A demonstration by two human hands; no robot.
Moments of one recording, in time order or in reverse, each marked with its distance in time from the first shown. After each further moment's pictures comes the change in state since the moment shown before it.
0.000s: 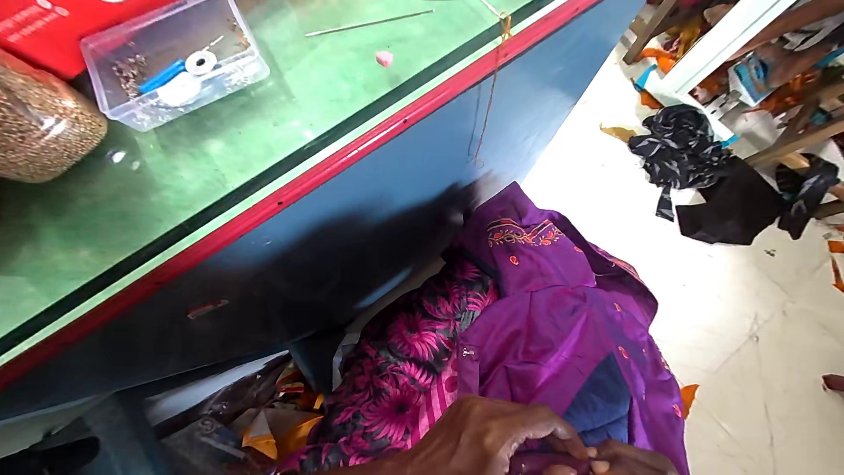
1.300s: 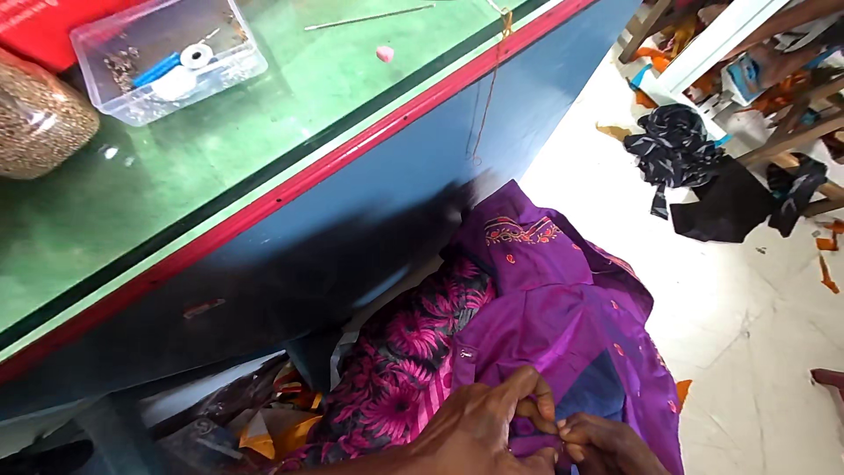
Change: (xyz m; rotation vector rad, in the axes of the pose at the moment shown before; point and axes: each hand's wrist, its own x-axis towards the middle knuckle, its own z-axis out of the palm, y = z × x) left_hand 0.008 0.006 -0.012 -0.100 -0.197 -0.429; right_hand 0.006 -0.003 0.002 -0.070 -0.140 0.129
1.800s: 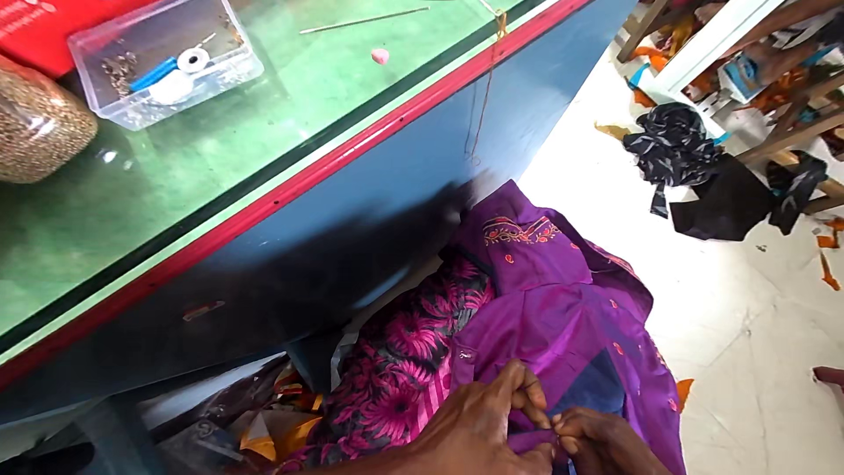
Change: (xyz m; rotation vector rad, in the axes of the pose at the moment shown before) left_hand 0.001 0.000 0.002 -0.034 0.018 -0.090; right_hand 0.005 -0.005 0.000 -0.048 -0.037 0.057
